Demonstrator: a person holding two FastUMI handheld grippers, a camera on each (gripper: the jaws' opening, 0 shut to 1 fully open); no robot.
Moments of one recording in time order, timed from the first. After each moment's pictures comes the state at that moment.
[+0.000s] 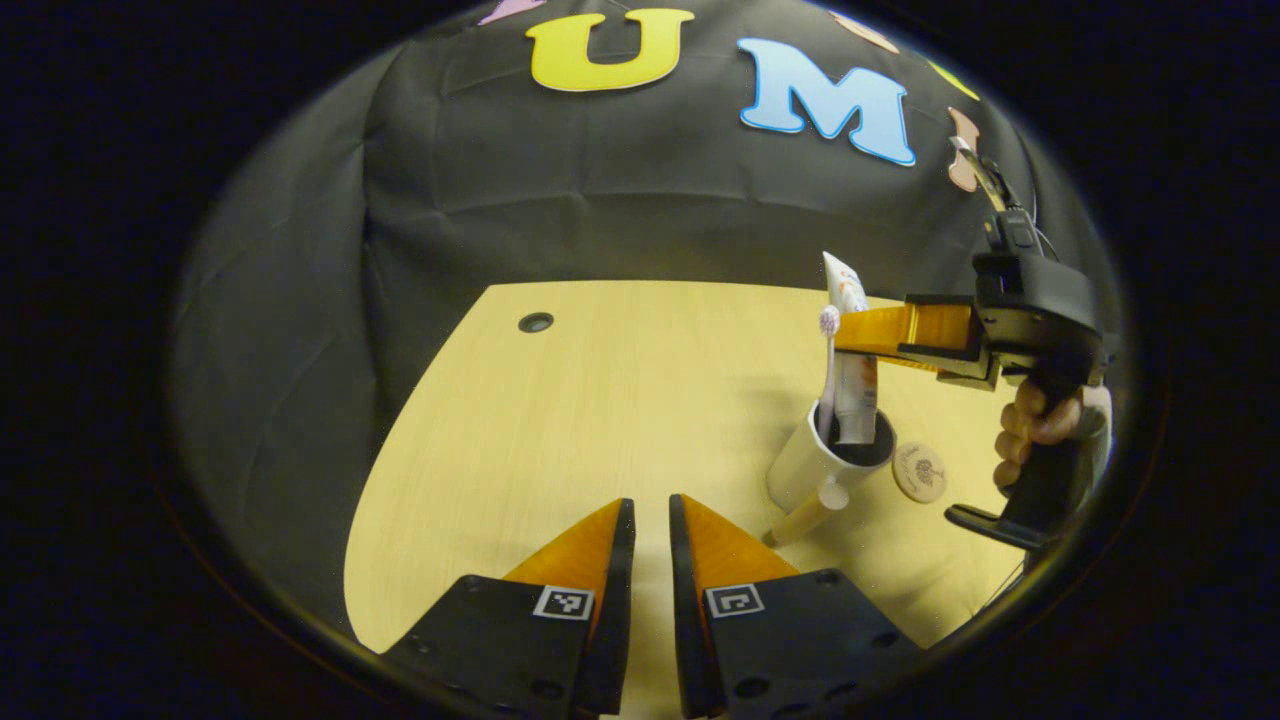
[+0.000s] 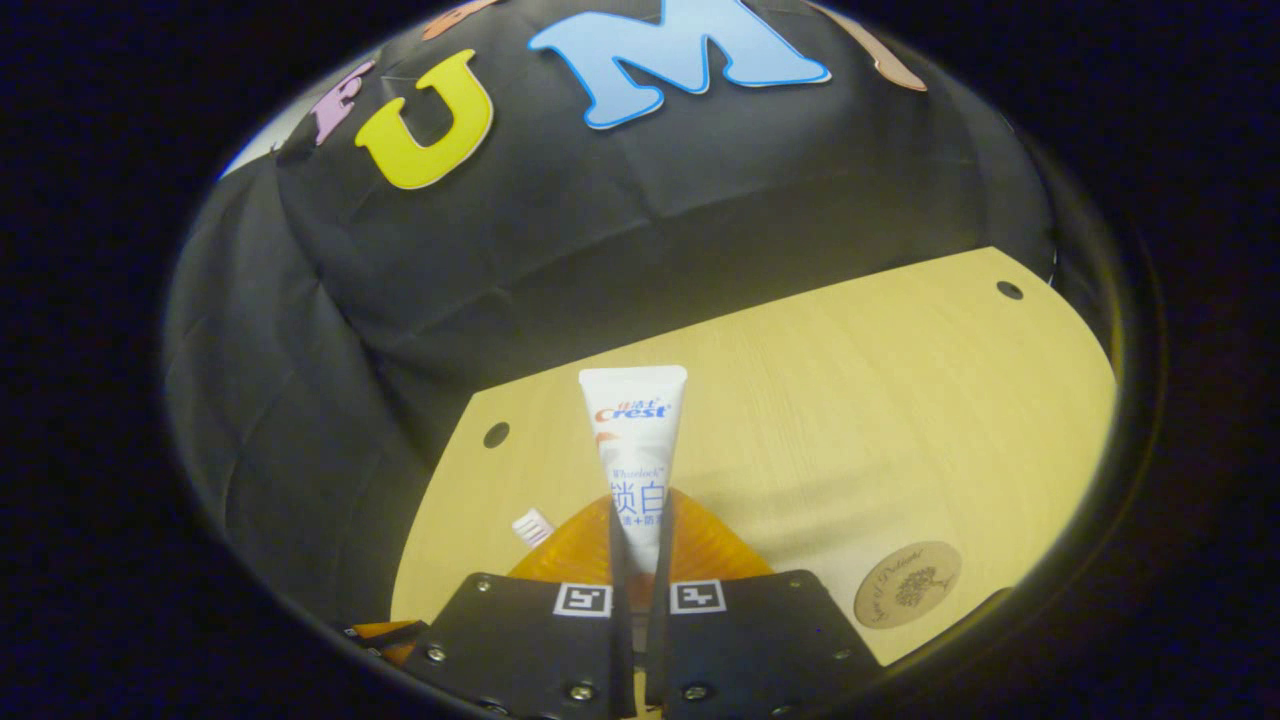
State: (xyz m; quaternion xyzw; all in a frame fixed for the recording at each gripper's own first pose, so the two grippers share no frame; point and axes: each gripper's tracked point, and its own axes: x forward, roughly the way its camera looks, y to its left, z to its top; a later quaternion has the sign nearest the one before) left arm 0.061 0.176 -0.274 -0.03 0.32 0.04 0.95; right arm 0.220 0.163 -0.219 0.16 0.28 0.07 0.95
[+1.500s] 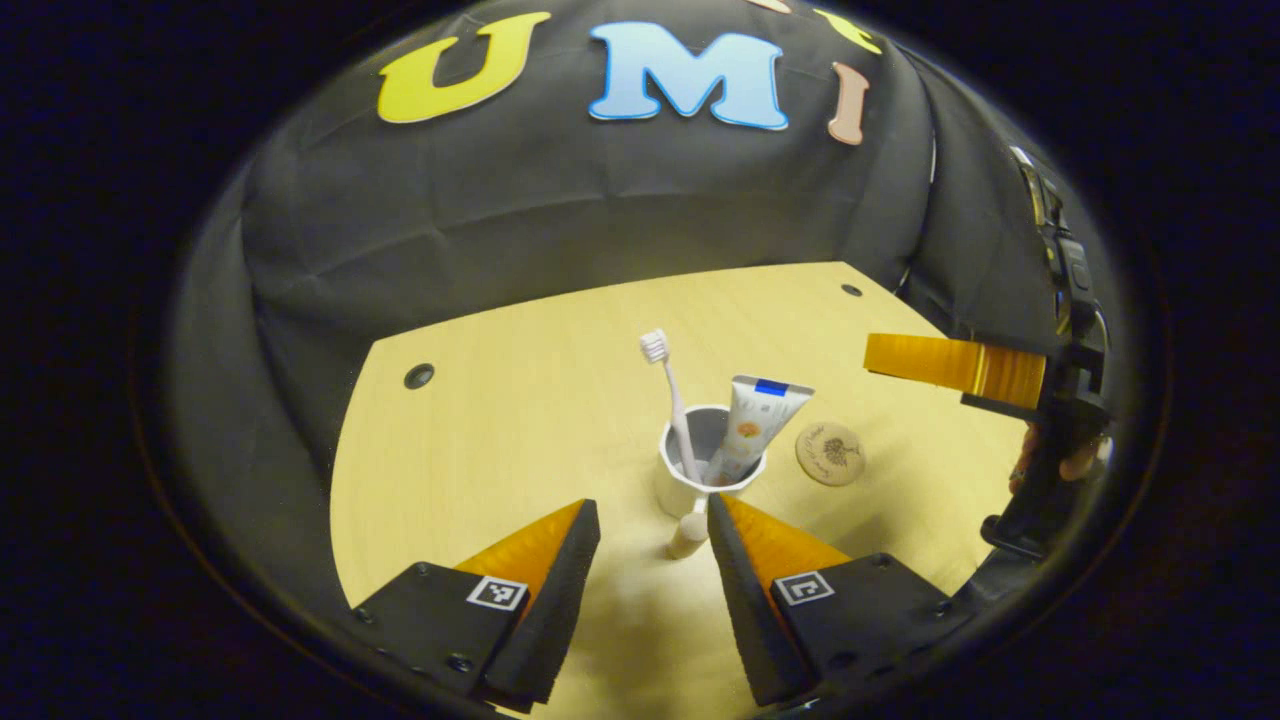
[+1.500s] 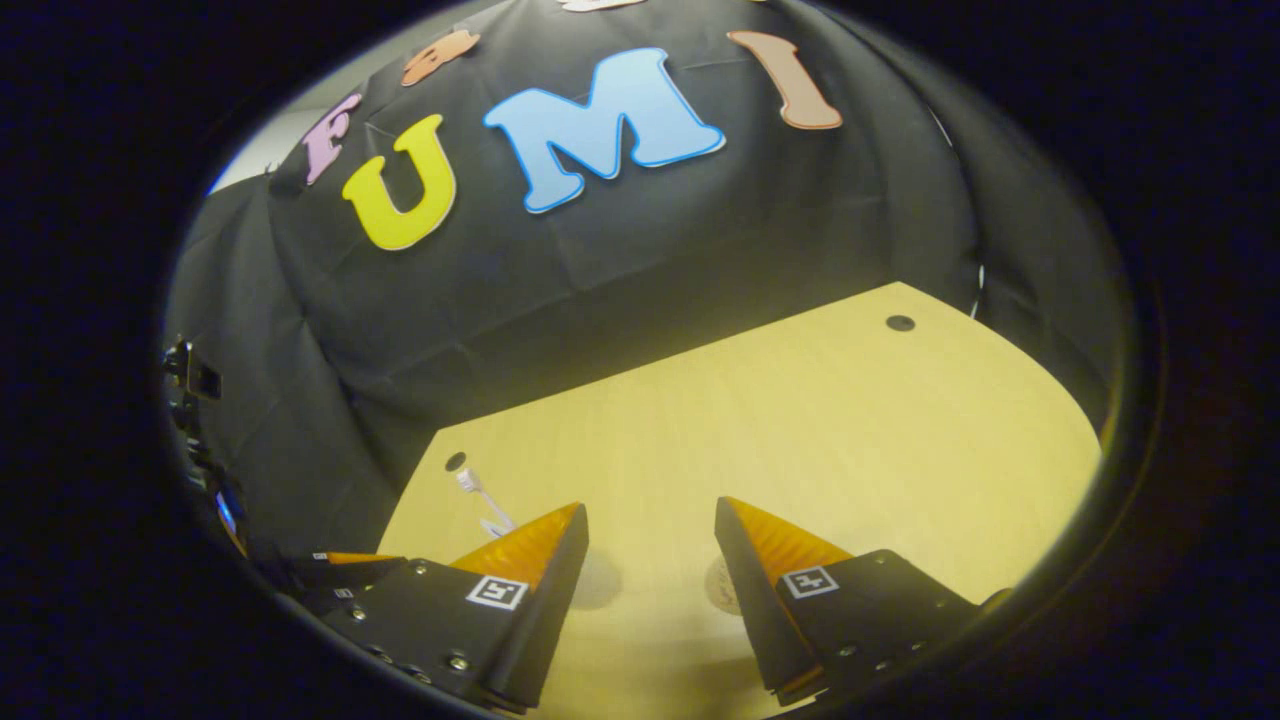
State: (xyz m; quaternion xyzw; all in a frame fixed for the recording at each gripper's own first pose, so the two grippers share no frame) left arm 0.092 0.073 -0.245 0.05 0.35 -0.12 0.93; right arm 0.127 0.035 -0.189 0.17 0.22 -0.01 0.96
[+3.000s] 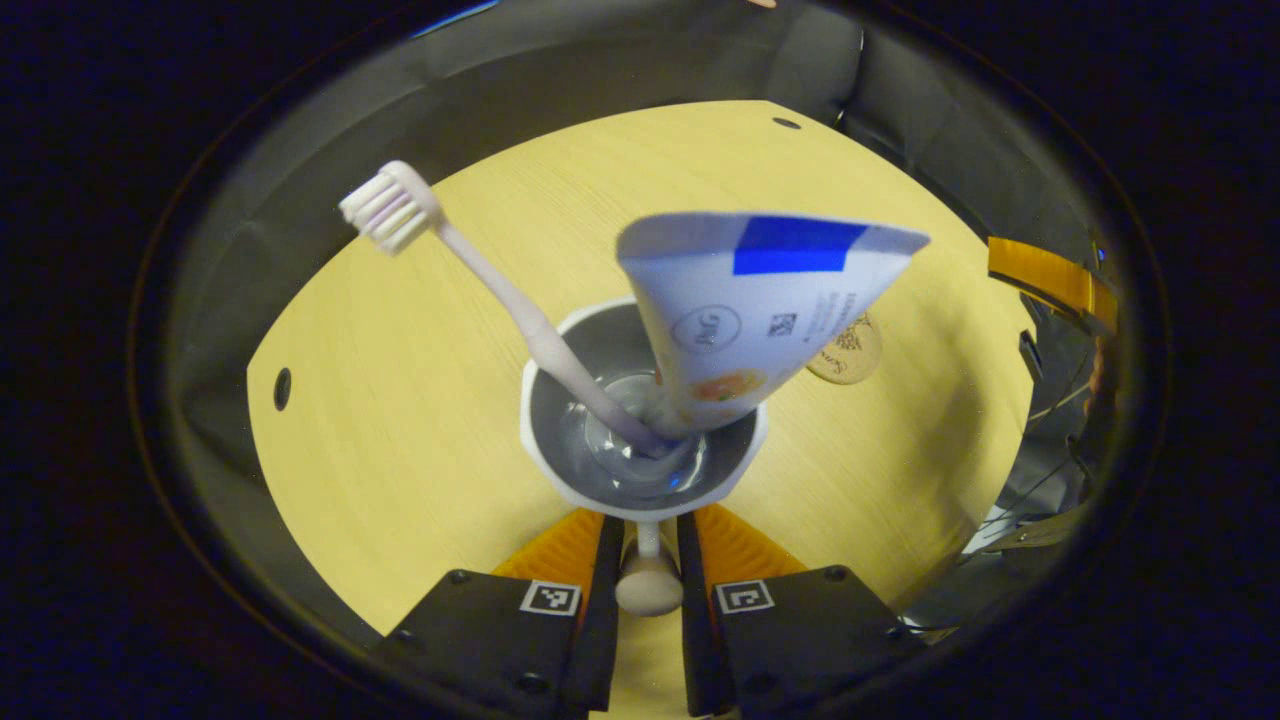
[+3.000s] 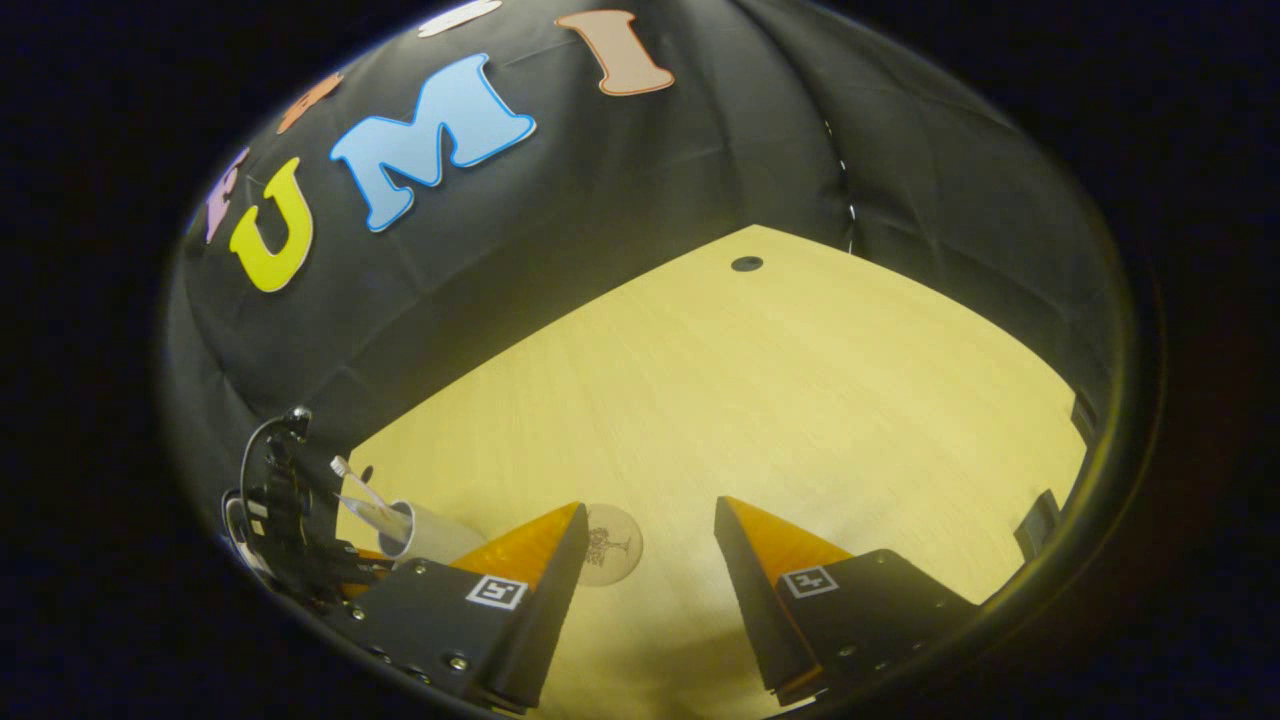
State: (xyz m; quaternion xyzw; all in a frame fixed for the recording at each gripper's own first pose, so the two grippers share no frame) left arm 0.117 0.043 -0.337 0.16 0.54 -0.22 0.80; right arm 0.074 -0.072 -0.237 0.24 0.29 -0.12 0.92
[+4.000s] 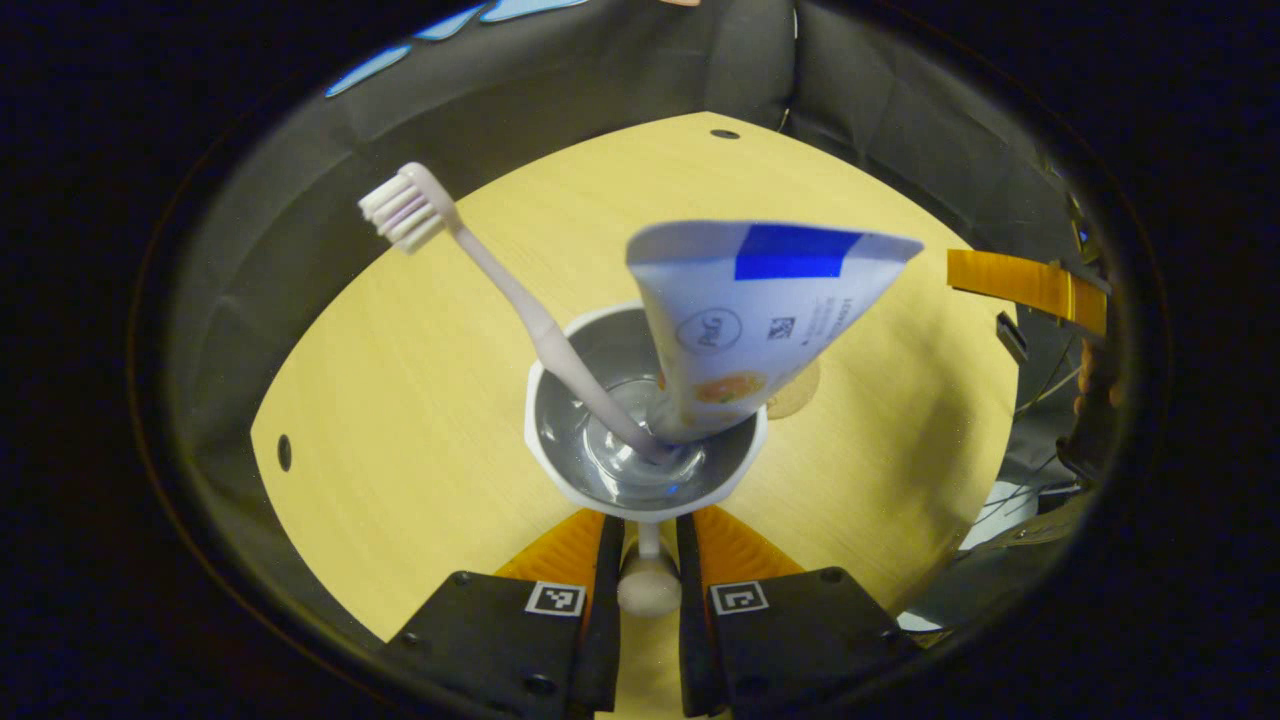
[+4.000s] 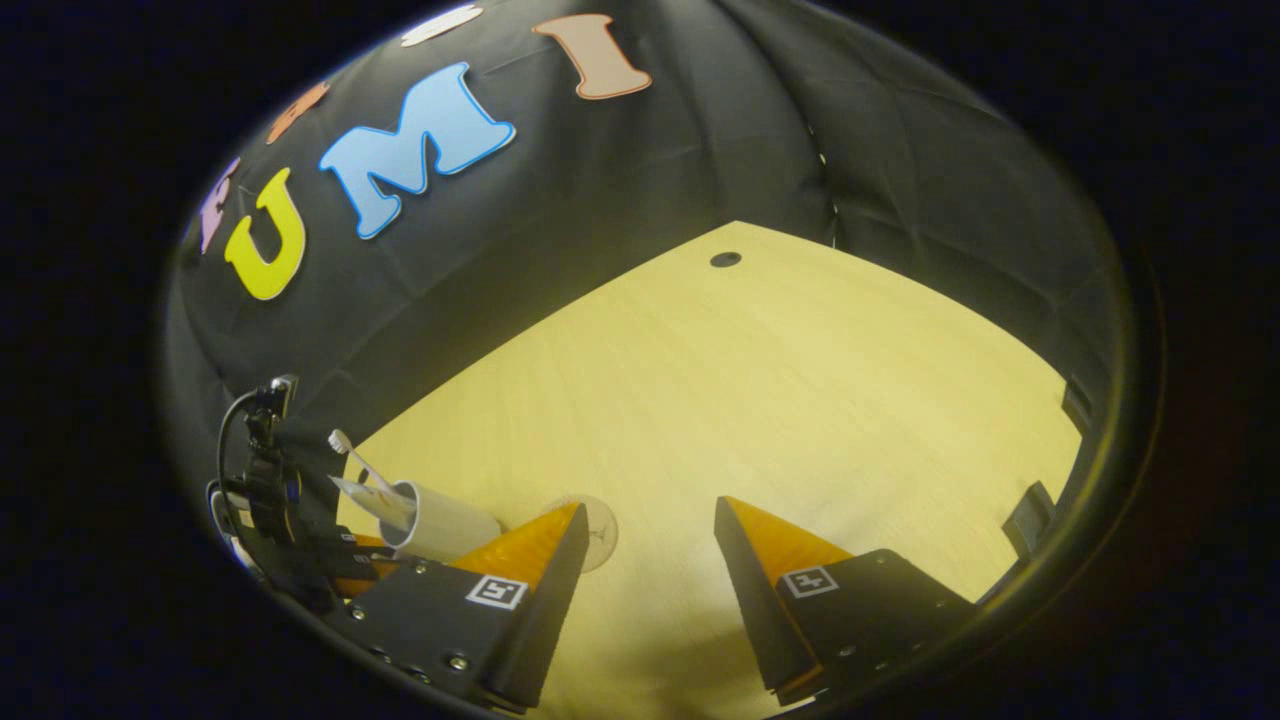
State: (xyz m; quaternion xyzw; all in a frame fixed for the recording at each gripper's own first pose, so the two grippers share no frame) left arm 0.101 -0.012 -0.301 0.20 0.50 -0.26 0.80; right arm 0.046 -0.098 -0.237 0.25 0.29 -0.14 0.92
